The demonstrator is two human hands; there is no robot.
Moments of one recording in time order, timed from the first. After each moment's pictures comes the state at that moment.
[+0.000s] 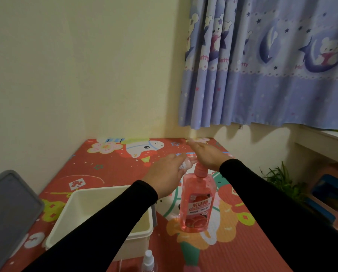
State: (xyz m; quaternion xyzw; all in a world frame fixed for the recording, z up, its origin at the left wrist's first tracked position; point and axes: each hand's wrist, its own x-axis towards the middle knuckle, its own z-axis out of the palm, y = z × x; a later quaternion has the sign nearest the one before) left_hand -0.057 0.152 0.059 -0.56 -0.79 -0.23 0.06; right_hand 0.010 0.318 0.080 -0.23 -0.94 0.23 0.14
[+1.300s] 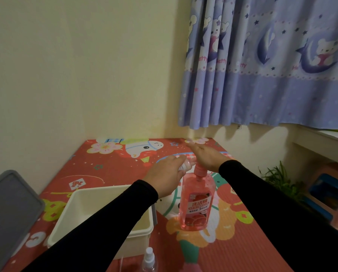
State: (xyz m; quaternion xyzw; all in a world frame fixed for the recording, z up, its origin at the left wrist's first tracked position) left_hand -0.054 0.148 0.059 -0.56 -0.80 -0.22 0.04; right_hand 0.010 0.319 0.074 -0.24 -0.93 0.24 0.12
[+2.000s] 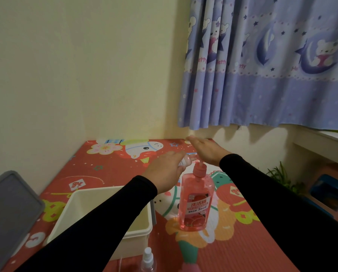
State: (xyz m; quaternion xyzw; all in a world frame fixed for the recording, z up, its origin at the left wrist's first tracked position) left_hand -0.058 0.152 0.065 -0.56 -0.78 -0.26 0.05; right_hand 0.015 0.319 0.093 -0.24 -0.93 0.25 0.16
